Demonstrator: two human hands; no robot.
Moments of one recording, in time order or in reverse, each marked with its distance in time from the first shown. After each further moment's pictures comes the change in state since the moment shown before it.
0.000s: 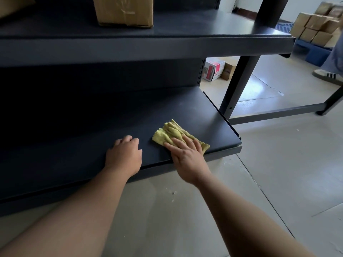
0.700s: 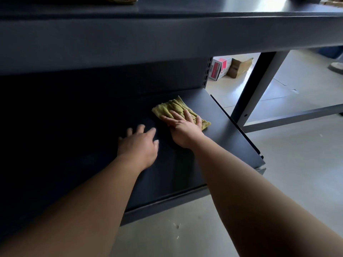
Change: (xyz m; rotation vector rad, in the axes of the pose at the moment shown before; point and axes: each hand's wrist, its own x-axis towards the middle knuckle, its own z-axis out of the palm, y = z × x) left_hand 0.107 0.039 0.005 0.083 -0.021 0.078; right_hand 0.169 0.047 0.006 -0.041 -0.224 0.141
